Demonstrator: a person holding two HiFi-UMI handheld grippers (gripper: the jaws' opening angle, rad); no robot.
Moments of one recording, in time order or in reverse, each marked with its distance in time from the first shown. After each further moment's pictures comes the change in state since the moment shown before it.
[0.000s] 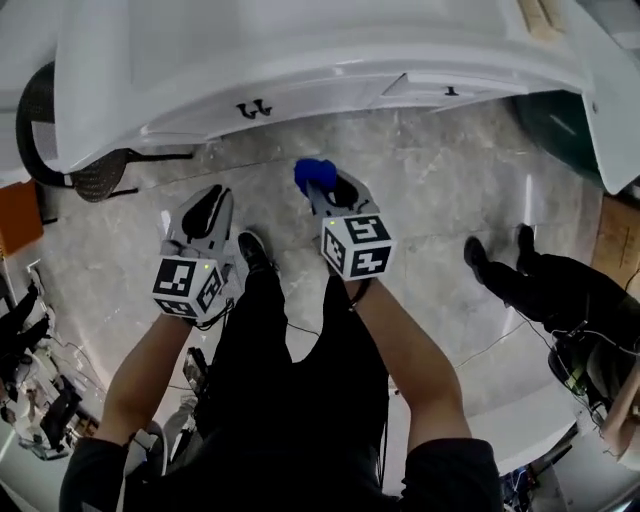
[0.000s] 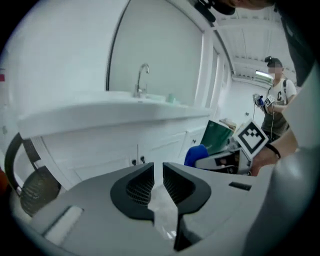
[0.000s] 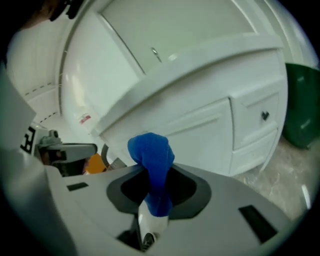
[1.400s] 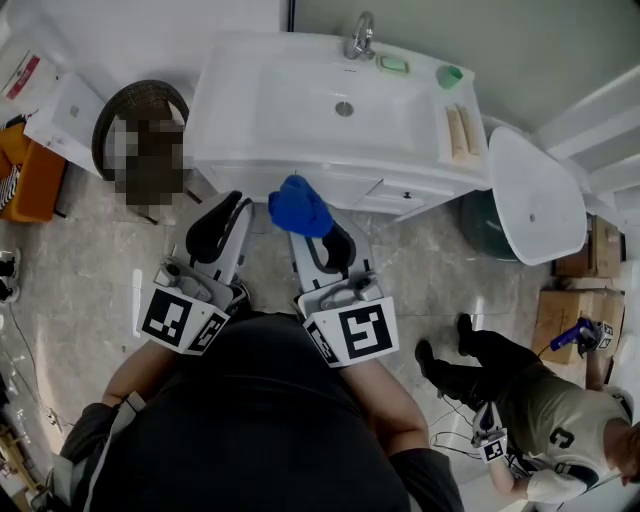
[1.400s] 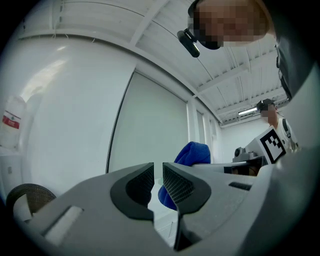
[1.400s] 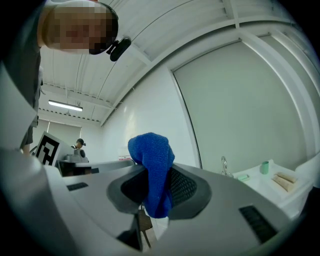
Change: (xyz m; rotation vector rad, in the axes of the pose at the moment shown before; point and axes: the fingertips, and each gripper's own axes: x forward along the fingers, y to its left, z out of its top) left arm -0.354 -0.071 0.315 0.052 -0.694 -0.022; right arm -0.307 0.374 0.281 -0.463 -0.622 0.220
